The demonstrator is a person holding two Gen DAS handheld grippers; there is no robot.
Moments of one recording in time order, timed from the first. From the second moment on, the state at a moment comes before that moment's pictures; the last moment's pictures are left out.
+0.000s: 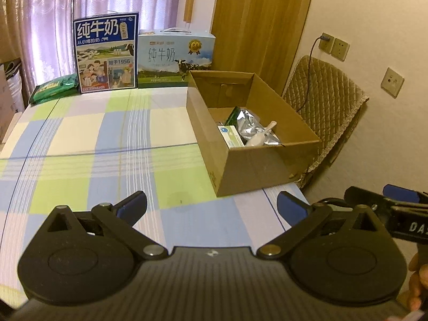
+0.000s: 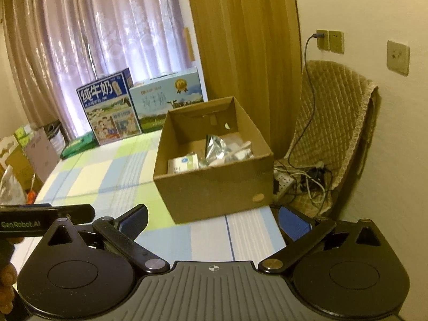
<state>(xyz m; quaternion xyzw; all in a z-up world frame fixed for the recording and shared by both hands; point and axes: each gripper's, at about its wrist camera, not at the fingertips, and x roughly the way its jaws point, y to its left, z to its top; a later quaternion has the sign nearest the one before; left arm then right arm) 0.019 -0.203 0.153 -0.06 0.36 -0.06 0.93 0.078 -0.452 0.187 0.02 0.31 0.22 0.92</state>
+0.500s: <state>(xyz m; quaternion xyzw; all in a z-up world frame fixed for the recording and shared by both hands) -0.031 -0.204 0.168 -0.07 0.34 -0.06 0.94 0.026 -0.457 0.209 0.00 0.28 0.23 0.93</state>
